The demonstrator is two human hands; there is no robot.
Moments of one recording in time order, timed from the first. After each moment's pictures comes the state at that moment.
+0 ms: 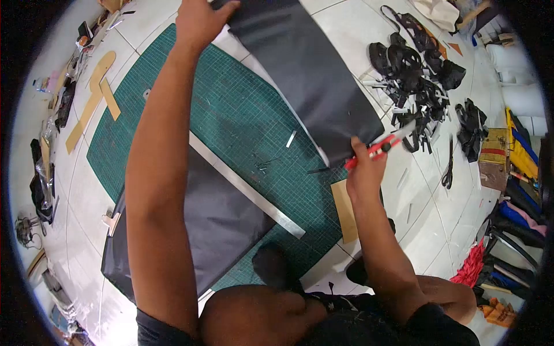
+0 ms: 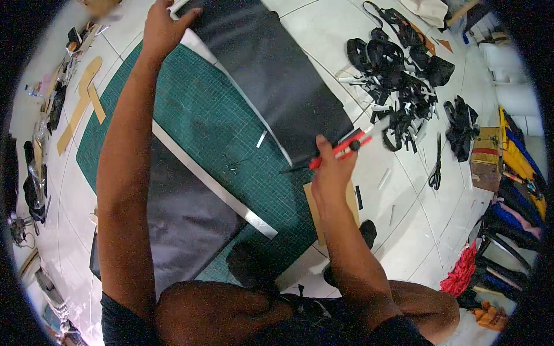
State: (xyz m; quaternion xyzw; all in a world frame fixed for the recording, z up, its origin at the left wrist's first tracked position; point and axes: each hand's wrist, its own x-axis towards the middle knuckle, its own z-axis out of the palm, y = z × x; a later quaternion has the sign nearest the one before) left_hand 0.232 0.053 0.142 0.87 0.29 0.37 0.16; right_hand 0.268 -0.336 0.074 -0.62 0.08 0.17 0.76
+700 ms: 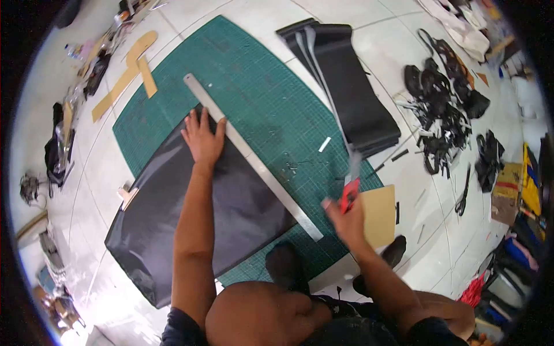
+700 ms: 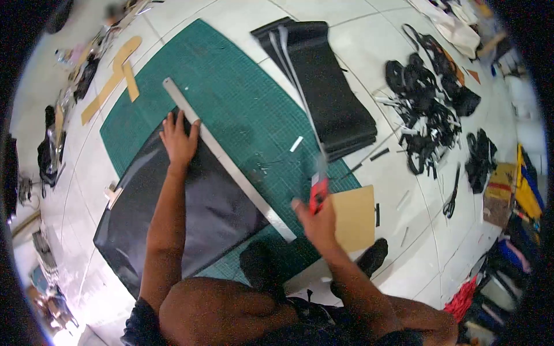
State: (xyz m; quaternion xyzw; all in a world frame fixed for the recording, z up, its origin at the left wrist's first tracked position) left_hand 0.001 -0.024 -0.041 0.82 0.54 0.15 0.05; right_hand 0.175 -0.384 0.044 -0.82 -0.13 0.34 0.45
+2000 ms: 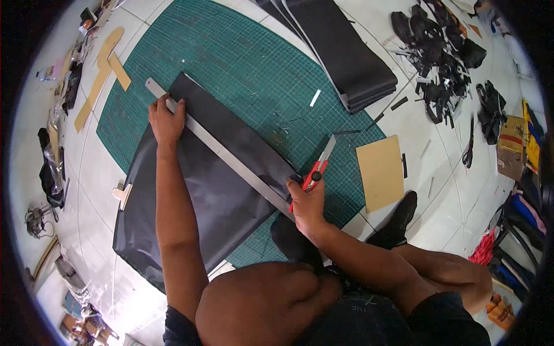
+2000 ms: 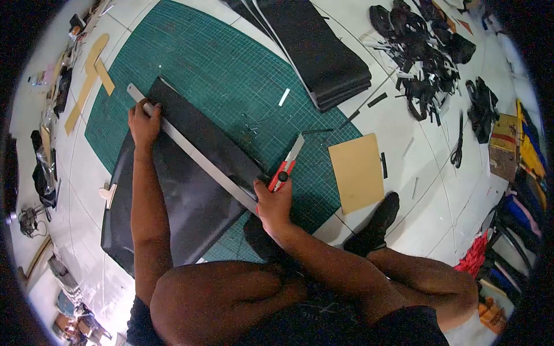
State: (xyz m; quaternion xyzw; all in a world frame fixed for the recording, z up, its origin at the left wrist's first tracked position) left_hand -0.038 0.013 -0.015 0.84 0.52 0.16 0.09; right_hand 0.053 -0.349 0.027 -0.64 0.17 0.38 0.64
